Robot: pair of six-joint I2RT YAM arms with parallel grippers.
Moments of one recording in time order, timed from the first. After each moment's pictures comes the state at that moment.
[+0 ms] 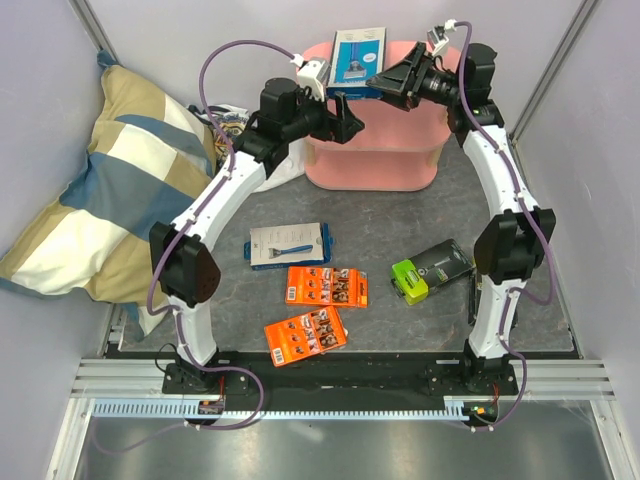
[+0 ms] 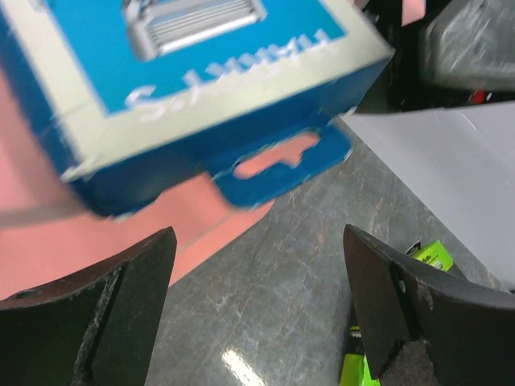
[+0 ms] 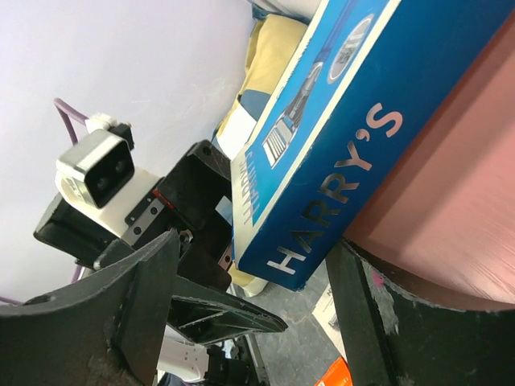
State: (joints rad) left arm -0.48 1.95 1.98 -0.20 0.35 -0.27; right arm 0.12 2.07 2.15 -0.06 -0.94 0.96
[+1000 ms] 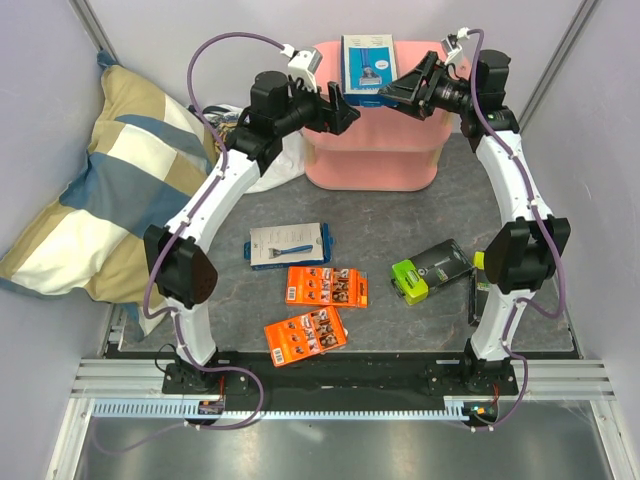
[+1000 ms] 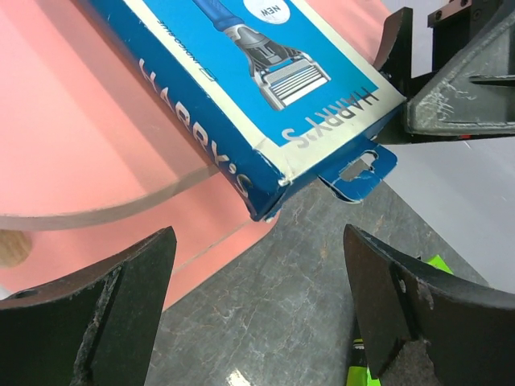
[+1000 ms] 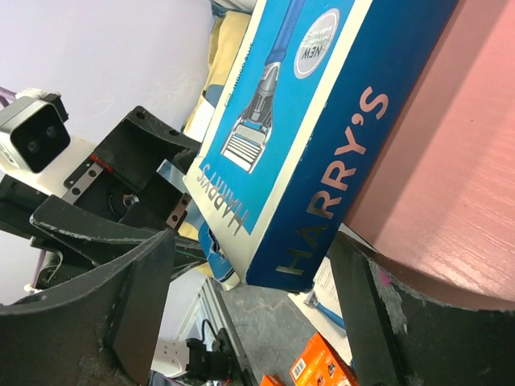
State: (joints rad) left arm -0.46 1.90 1.96 -0.16 0.35 -0.27; right arm 0.06 1.96 2.02 -0.17 -0.91 0.84
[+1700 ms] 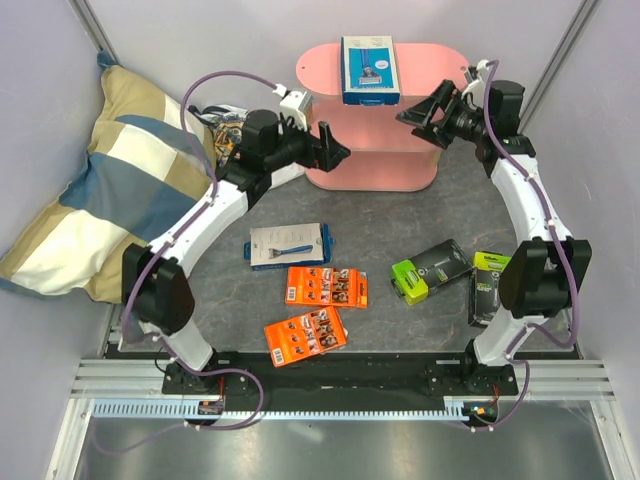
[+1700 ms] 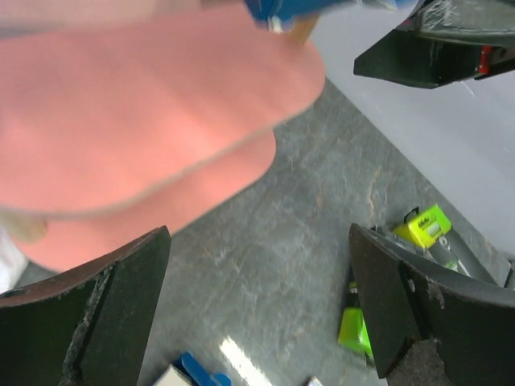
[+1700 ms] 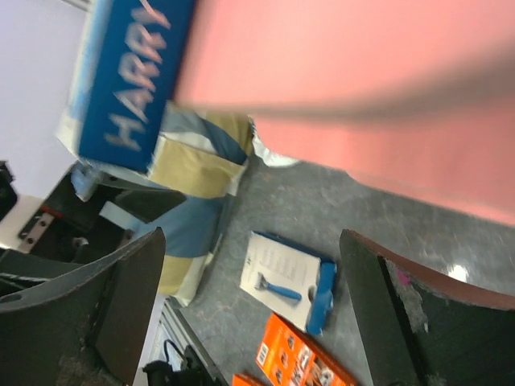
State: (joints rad) left arm -0.46 1.71 1.55 -0.01 0.37 -0.27; right arm 0.00 1.76 1.71 -0.20 -0.76 0.74
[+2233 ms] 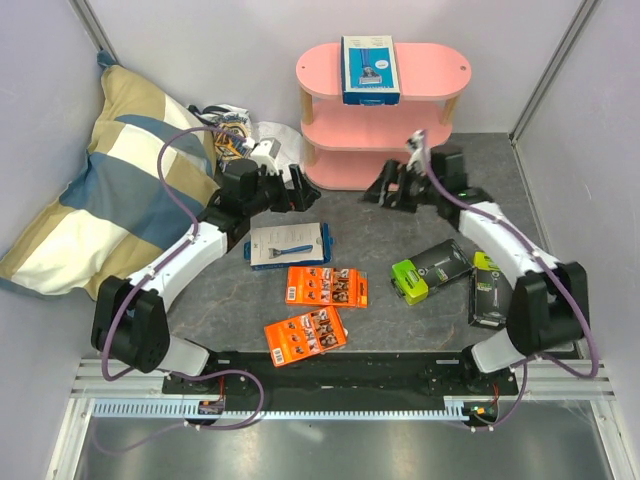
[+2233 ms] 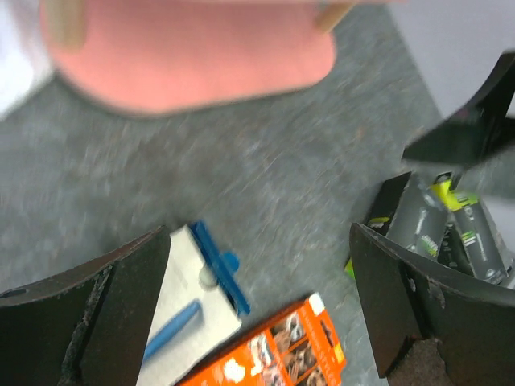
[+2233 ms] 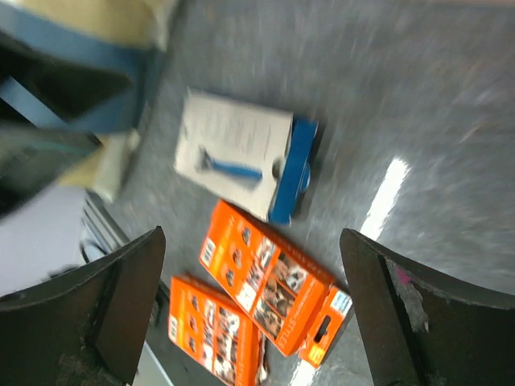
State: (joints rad) left arm -0.41 1.43 1.05 0.05 0.27 -0.41; right arm 0.23 1.50 1.18 -0.22 -0.60 0.52
